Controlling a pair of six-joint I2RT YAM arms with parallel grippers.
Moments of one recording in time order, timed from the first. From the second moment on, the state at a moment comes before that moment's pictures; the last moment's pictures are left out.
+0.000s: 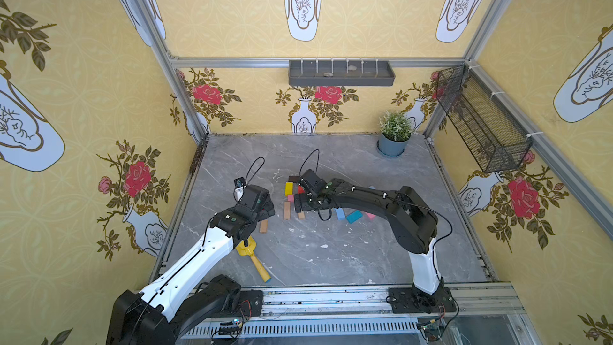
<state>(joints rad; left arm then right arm) -0.50 1.01 0.71 -0.63 -0.43 -0.70 0.97 2.06 1.49 -0.51 0.07 0.64</state>
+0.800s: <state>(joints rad) -0.49 1.02 0.68 -0.61 -0.44 -0.72 1.00 2.20 1.63 -0.58 0.15 0.72</state>
